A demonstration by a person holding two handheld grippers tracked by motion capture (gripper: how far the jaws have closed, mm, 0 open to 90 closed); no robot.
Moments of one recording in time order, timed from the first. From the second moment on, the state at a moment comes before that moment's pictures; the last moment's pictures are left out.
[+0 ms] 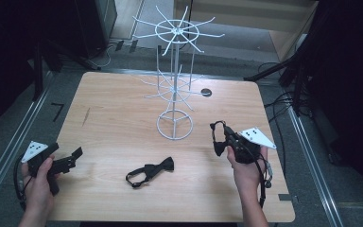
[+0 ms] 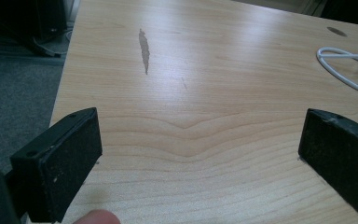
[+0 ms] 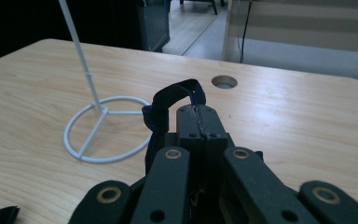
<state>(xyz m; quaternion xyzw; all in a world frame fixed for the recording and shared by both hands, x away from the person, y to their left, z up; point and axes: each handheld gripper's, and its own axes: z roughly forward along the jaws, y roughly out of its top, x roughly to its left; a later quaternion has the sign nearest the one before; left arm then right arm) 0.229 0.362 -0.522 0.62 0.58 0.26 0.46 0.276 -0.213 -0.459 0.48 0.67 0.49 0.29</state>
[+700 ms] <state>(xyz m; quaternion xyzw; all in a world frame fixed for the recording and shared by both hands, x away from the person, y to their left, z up) 0.229 0.362 -0.522 0.62 0.58 0.26 0.46 0.266 -0.187 -0.433 0.43 0.68 0.52 0.28</state>
